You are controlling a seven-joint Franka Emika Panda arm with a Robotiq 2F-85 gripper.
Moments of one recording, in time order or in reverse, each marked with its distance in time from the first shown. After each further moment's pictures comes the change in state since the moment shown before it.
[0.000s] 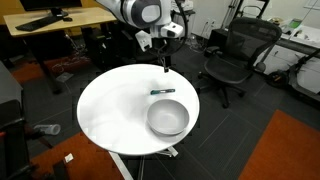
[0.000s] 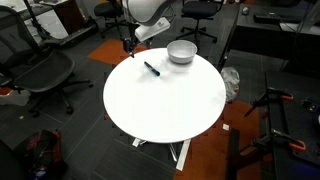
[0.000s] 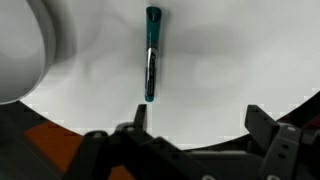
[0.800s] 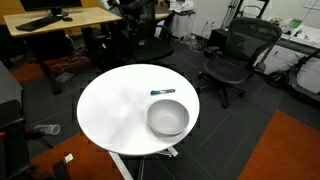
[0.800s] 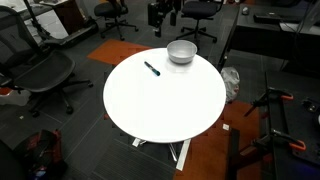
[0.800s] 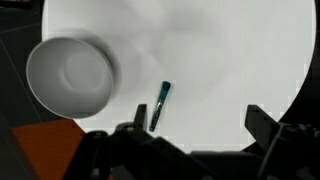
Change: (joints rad) arm 0.005 -0.571 0.043 -0.536 -0.017 -0.142 -0.199
